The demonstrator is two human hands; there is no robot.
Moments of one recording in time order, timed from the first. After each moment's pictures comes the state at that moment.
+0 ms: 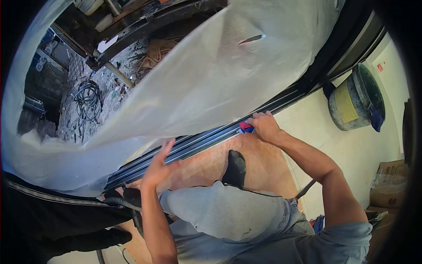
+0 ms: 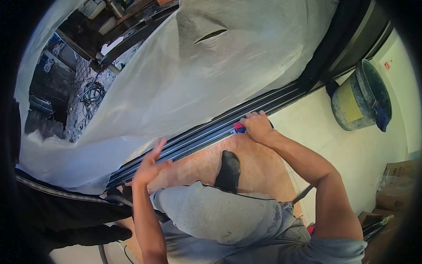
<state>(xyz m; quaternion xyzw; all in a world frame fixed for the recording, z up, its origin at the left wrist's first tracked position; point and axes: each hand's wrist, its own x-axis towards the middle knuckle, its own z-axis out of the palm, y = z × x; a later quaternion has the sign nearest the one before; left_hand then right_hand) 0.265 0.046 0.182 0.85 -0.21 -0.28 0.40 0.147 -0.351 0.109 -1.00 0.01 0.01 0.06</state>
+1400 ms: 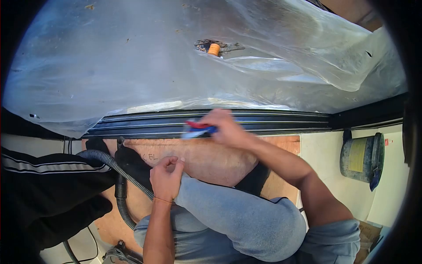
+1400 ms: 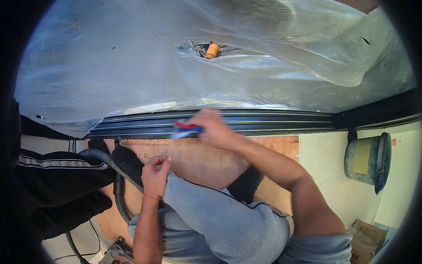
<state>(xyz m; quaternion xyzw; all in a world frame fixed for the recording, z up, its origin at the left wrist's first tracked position) 0.183 0.148 0.119 0.88 0.18 -0.12 0.43 0.288 -0.098 0.071 -0.85 -0.31 -0.02 0.42</state>
